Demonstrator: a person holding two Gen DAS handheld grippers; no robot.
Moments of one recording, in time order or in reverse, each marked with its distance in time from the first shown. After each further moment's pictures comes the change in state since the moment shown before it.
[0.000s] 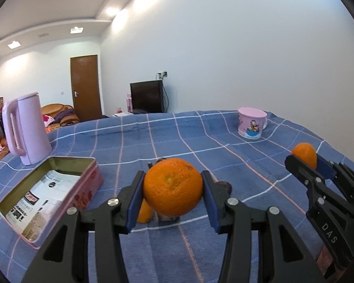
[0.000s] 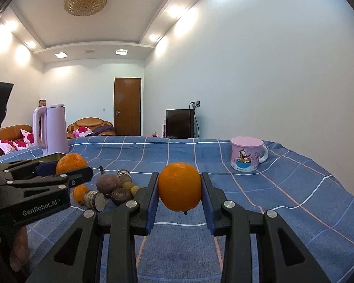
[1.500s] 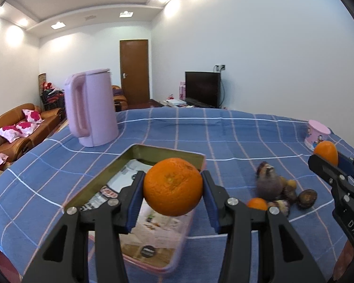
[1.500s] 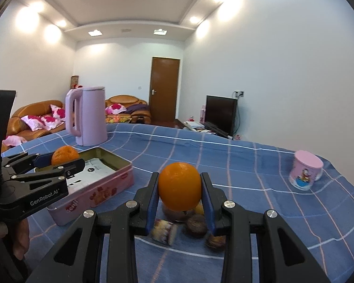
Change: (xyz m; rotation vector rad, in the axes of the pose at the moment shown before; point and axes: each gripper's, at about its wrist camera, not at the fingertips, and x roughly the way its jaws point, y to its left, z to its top) left arm -0.005 0.136 0.005 -0.149 0.078 0.278; right arm 0.058 0.114 0.050 -0.129 0.121 0.235
